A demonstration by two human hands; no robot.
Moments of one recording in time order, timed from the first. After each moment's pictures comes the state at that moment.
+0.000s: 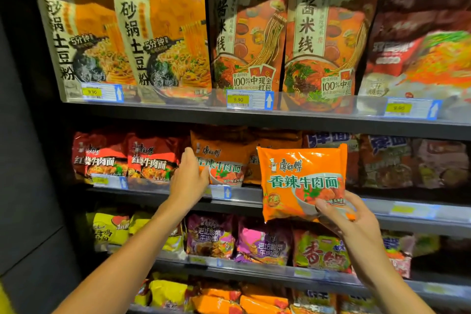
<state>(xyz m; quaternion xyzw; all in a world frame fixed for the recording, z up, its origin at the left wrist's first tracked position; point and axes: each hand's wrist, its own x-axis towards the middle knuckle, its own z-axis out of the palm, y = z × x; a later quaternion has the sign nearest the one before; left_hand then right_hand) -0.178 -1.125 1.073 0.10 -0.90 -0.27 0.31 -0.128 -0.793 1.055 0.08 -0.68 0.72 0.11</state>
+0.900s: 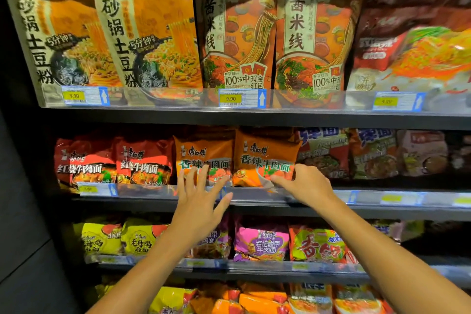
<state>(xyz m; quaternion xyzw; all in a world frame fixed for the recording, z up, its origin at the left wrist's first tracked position) -0.149 -1.103 1.034 -0.03 -0.97 -0.03 0.24 -0.225 -0.847 1.085 0.05 -0.97 0.18 0.14</state>
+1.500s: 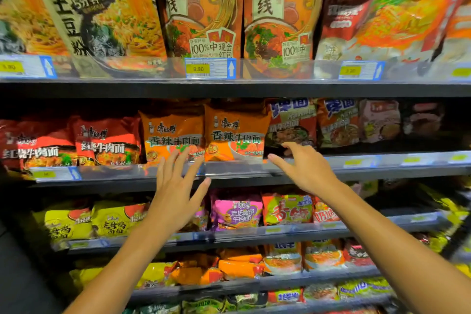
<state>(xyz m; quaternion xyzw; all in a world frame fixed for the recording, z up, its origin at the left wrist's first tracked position) -0.136 -1.096 1.017 -0.12 -0.94 -0.12 0.28 -0.186 -0.790 1.074 0.09 -0.97 0.16 0.16</state>
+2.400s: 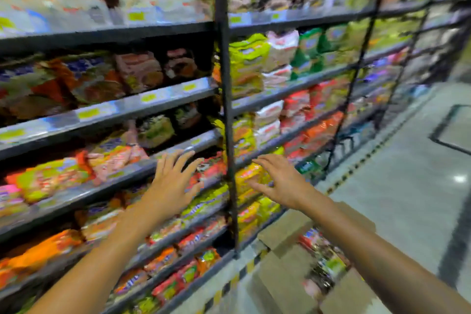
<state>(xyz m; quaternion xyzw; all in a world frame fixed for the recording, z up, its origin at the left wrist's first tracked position) 0.020 -0.581 0.962 -0.45 -0.88 -0.06 0.15 0.149 -0.300 0.938 0.01 -0.98 0.14 0.15</state>
